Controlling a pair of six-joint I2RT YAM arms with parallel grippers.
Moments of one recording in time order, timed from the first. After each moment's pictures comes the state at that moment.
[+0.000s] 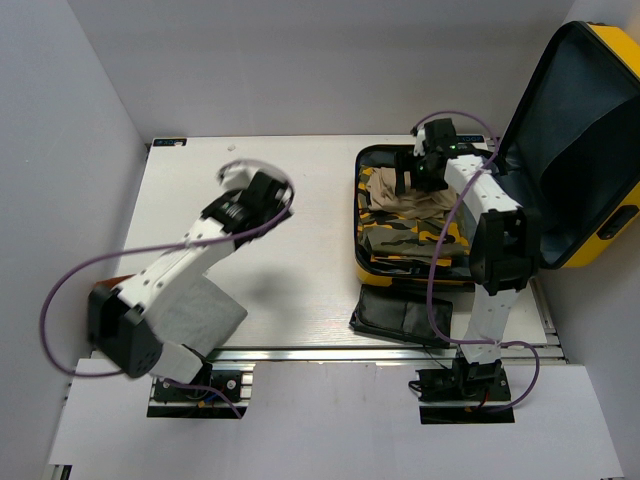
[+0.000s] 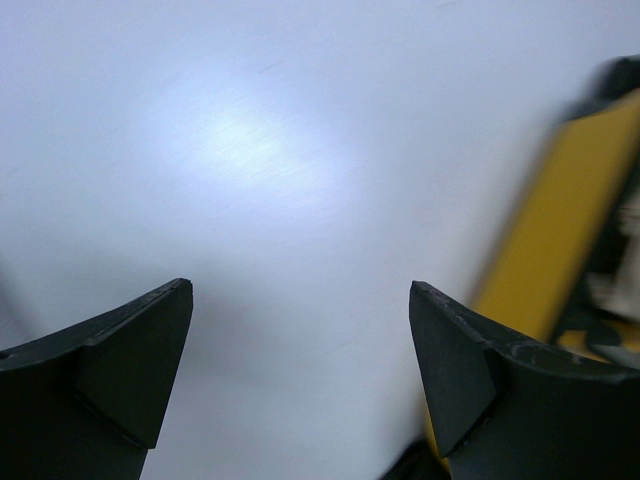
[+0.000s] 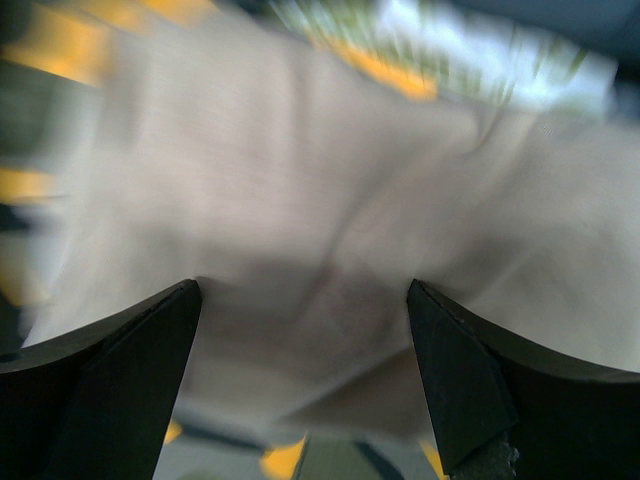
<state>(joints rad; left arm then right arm) -0.64 1.52 1.42 -0.69 -0.56 -0.90 0.16 1.94 1.73 -0.68 -0.15 0.01</state>
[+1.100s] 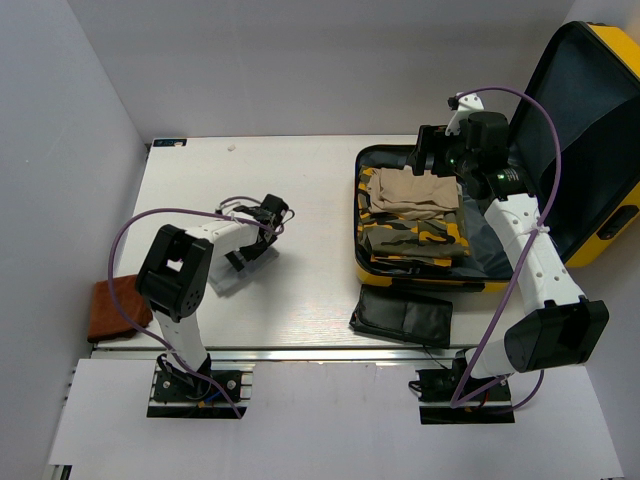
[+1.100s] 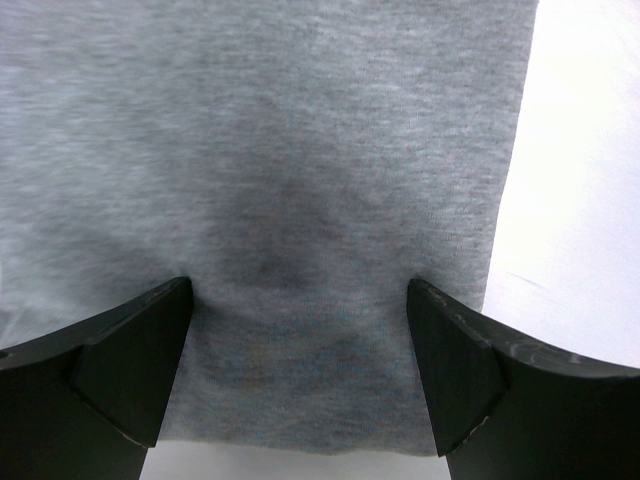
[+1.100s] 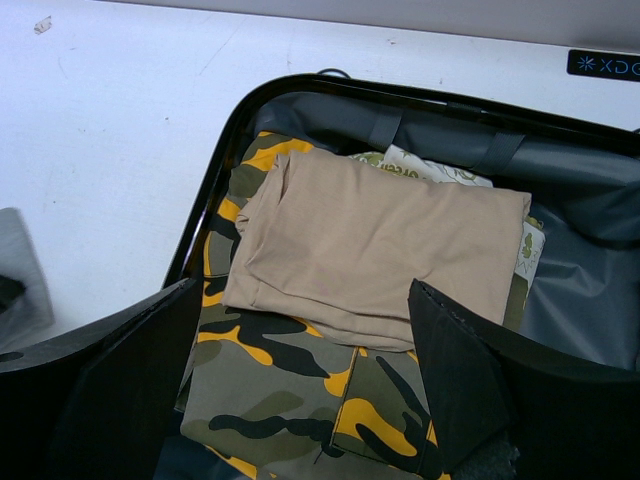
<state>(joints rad) -0.47 1.83 1.13 -0.72 -0.66 -1.25 0.19 1.41 1.47 -0.49 -0.12 0.08</state>
